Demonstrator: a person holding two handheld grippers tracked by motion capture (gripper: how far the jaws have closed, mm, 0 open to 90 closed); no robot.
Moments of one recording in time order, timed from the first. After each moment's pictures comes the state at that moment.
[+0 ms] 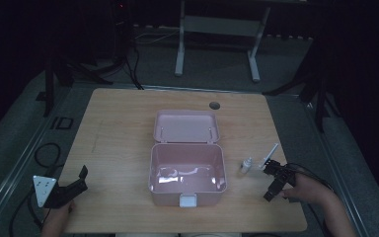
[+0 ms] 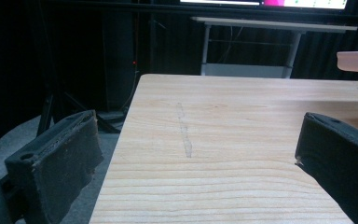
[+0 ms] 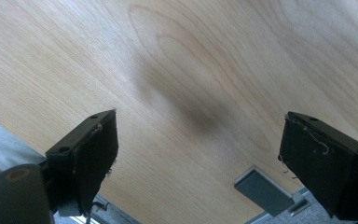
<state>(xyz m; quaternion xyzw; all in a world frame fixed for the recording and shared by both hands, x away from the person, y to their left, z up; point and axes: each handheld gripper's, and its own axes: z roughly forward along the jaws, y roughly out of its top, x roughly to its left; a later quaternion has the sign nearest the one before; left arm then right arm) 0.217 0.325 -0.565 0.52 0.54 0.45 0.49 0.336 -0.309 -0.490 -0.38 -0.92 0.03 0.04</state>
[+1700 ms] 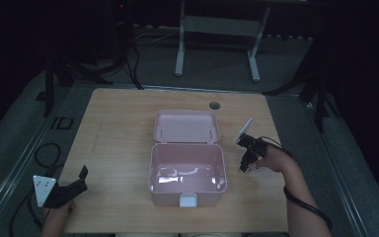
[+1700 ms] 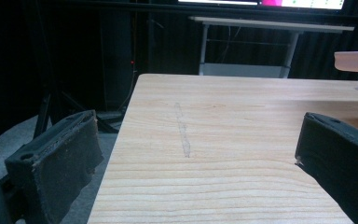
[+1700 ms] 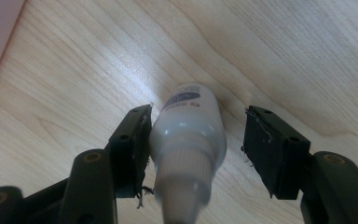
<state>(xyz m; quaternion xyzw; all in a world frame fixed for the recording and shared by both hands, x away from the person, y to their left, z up) 0.218 0.326 -0.565 0.53 0.53 0.45 0.49 0.428 -0.245 -0.500 -0.40 -0.91 0.01 0.05</state>
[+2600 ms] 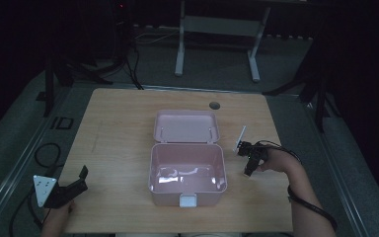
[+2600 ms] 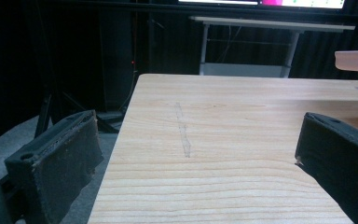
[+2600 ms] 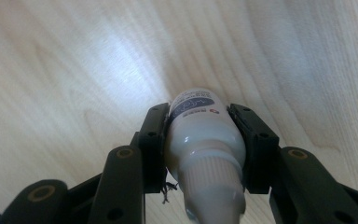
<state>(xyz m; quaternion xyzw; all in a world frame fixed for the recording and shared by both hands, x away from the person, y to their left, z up) 0.218 0.325 -0.565 0.53 0.53 0.45 0.49 0.405 -0.240 -0.494 -0.24 -0.97 0.03 0.02</state>
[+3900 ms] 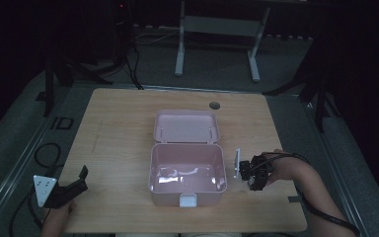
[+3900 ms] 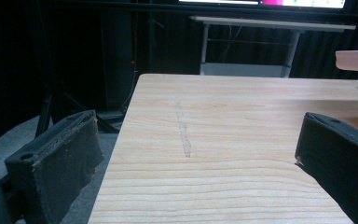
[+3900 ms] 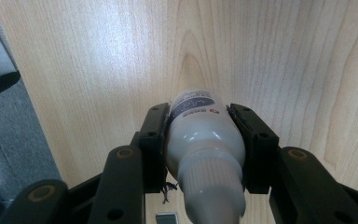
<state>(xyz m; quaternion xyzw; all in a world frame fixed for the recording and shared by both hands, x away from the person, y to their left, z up) 0.218 0.325 -0.565 0.53 0.53 0.45 0.49 0.339 -0.224 -0.466 -0.01 -1.00 0.07 0.00</state>
